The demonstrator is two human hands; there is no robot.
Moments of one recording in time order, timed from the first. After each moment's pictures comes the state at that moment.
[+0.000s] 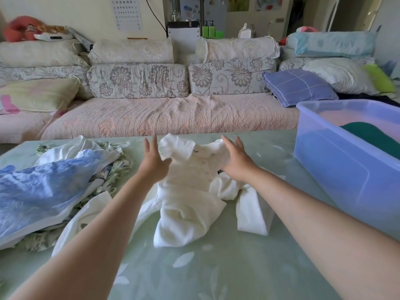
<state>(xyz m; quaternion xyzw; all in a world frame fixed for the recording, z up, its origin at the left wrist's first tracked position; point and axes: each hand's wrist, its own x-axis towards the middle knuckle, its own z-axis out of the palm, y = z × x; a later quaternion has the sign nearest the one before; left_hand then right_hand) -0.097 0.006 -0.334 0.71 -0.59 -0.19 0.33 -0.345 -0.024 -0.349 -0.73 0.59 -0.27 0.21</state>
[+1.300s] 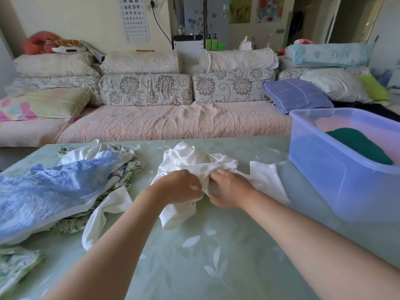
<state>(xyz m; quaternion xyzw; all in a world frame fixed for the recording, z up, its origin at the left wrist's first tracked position) -0.136 0.111 -0.300 0.61 -0.78 -0.11 0.04 -0.321 0.067 -0.354 -0.86 0.51 -0.11 0.01</state>
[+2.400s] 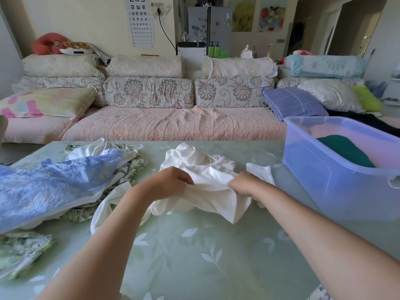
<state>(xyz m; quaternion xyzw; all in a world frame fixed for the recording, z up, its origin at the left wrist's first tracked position) -0.114 0.146 -0.284 0.62 -0.71 -0.28 0.18 -0.344 0.108 -0.301 -0.64 0.71 -0.09 0.26</state>
